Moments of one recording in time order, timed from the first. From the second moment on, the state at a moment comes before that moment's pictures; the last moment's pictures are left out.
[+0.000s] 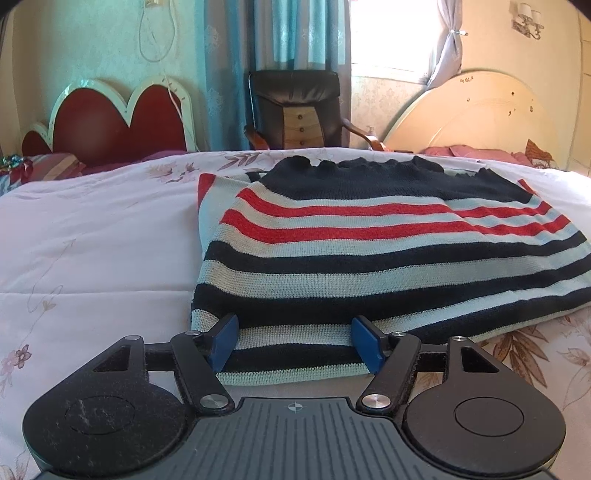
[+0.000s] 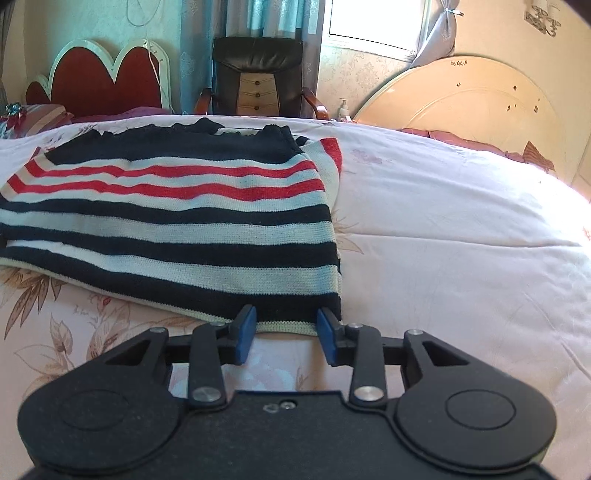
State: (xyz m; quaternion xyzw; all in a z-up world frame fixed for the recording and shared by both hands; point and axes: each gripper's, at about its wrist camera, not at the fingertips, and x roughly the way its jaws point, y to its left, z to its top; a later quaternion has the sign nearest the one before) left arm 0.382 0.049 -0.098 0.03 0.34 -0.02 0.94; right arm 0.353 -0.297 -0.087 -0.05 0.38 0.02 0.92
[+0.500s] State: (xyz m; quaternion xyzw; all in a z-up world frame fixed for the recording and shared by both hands) left arm 0.337 0.125 -0.132 -0.38 0.29 0.02 0.88; right arm 0.320 -0.305 -0.046 0.11 0.35 0.10 0.93
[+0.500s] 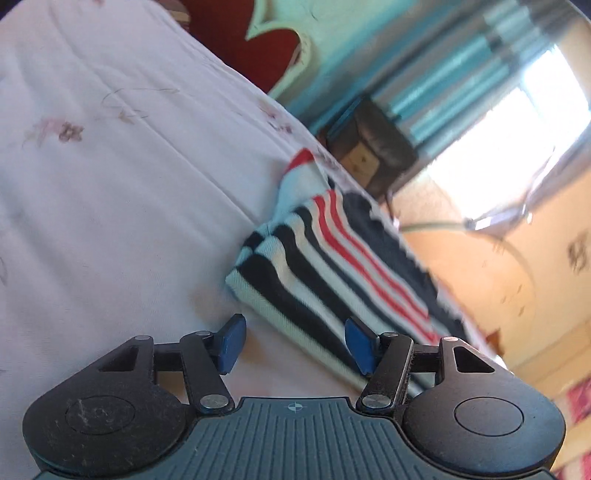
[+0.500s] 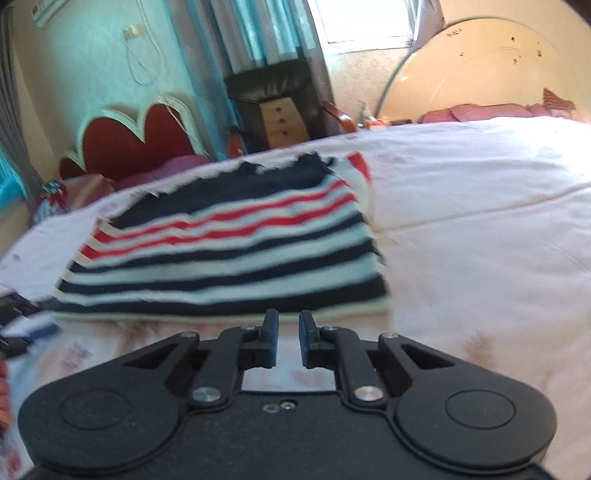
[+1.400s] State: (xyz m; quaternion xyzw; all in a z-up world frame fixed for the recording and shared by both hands) left arm 0.392 0.152 -0.185 -0.56 0.18 0.00 0.81; right arm 0.453 -0.206 -0.091 0.12 0.36 0.21 0.90
